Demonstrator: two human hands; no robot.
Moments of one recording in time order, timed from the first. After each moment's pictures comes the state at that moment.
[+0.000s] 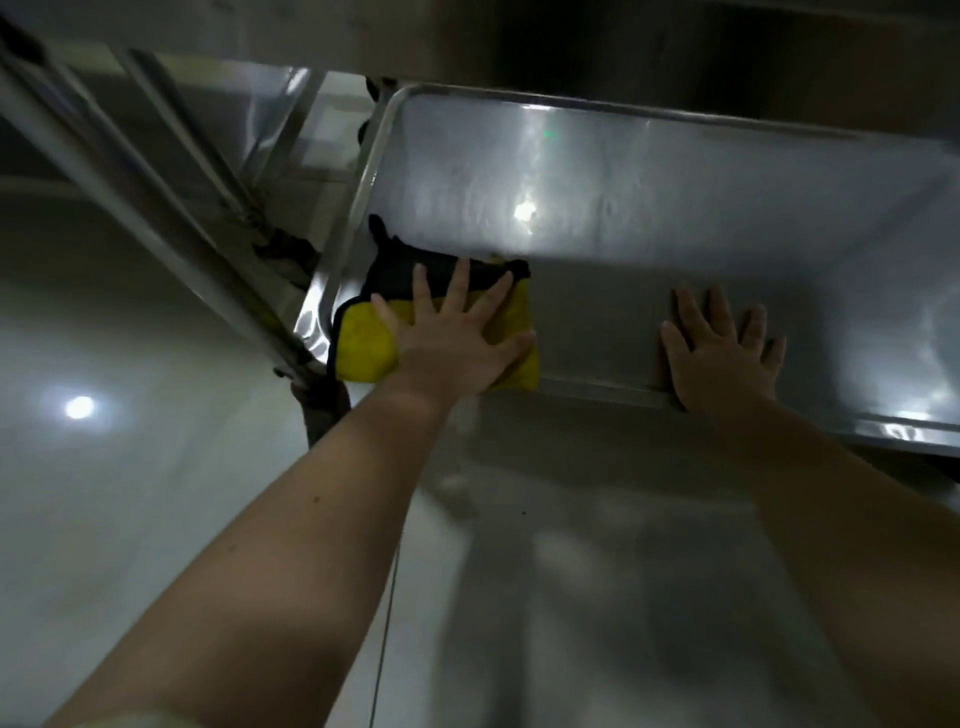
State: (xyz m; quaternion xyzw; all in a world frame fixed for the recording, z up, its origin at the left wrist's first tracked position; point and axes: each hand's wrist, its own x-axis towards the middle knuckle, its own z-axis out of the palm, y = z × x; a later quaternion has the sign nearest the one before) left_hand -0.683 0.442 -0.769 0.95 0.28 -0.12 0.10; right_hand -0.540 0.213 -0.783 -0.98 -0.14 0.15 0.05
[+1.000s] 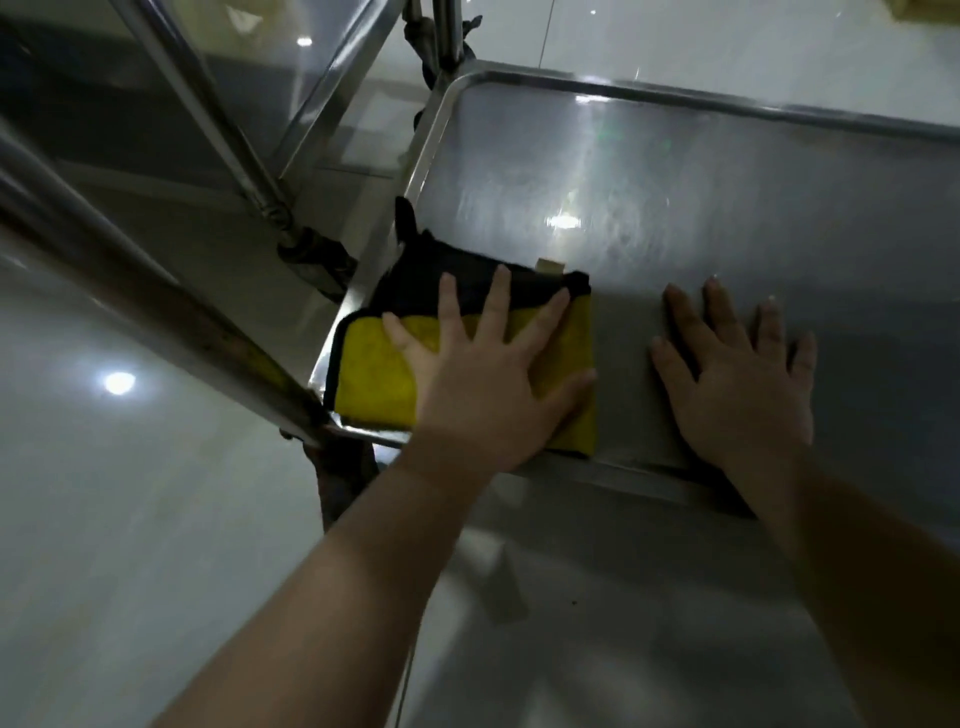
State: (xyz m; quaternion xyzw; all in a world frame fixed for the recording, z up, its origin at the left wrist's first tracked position) left_hand -0.688 0.463 -0.782 0.96 0.28 -0.05 0.05; right_hand -0.550 0.301 -0.800 -0.96 -0.28 0.07 0.02
